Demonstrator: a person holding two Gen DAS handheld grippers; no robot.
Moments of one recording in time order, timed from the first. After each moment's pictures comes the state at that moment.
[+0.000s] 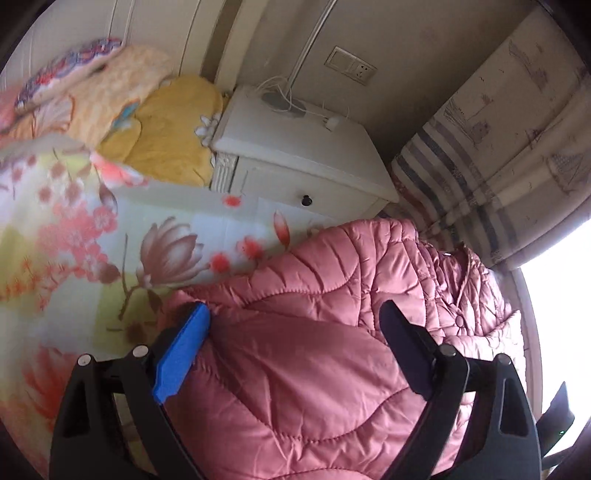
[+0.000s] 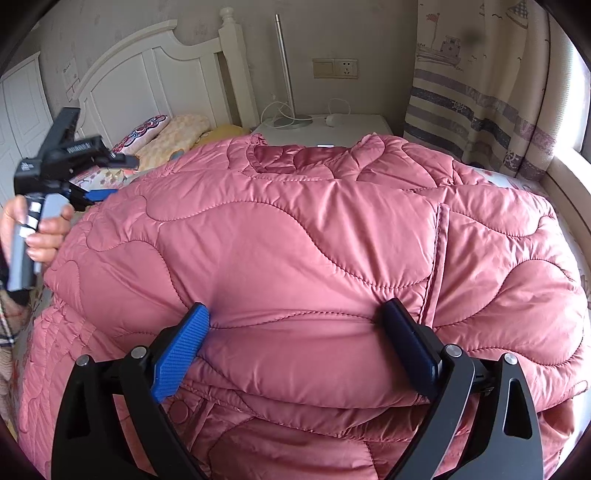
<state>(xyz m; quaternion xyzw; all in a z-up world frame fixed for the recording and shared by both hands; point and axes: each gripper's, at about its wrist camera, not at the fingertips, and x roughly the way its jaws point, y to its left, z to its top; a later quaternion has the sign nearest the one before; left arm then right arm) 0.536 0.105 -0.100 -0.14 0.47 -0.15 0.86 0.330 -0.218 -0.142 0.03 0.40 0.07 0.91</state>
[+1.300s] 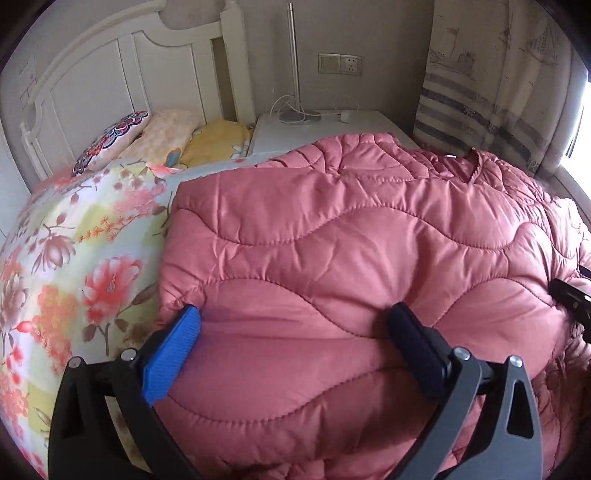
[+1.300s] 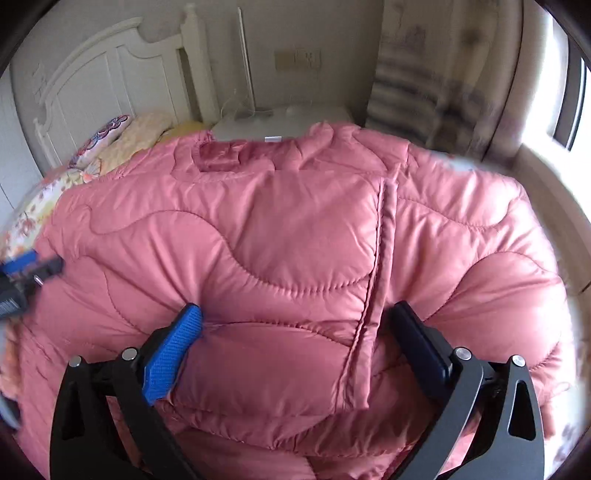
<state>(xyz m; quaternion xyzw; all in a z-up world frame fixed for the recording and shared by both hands) 0.401 0.038 -0.118 0.05 0.42 -0.04 0.91 0.339 -0.244 -0.145 0.04 0.41 0.01 0.91</state>
